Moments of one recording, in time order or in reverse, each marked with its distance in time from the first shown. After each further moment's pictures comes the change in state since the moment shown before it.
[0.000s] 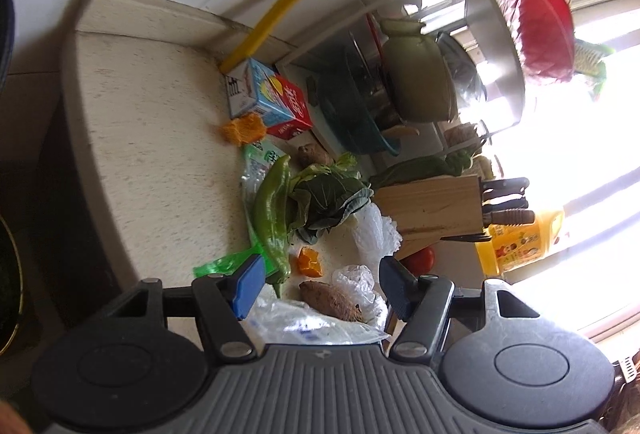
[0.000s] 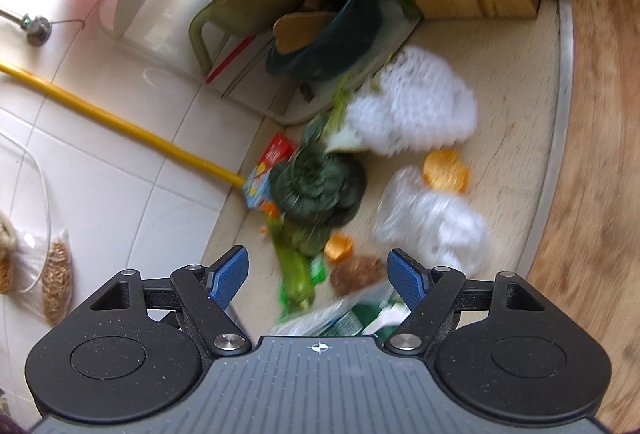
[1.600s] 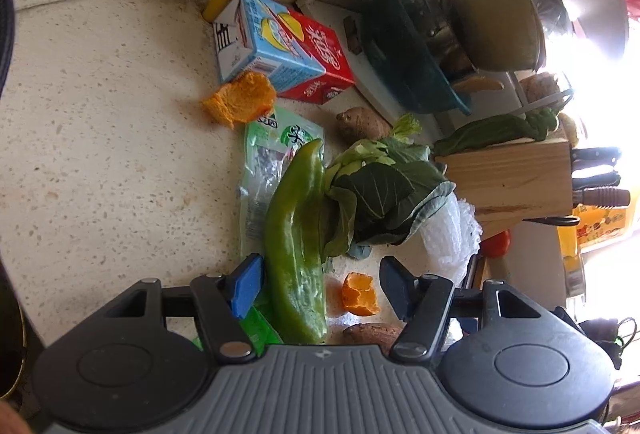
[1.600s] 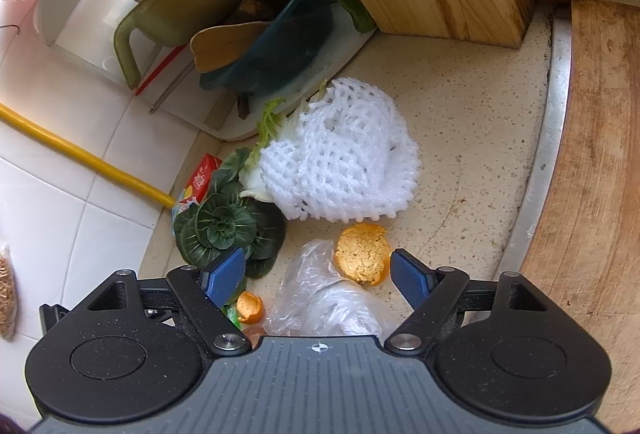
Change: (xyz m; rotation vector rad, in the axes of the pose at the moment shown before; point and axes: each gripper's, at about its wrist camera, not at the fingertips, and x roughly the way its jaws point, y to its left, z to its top) left arm 0.117 -0.002 0.026 0.046 0.149 0.185; right arm 0.043 -0.048 0.055 -0.045 0.048 -0.101
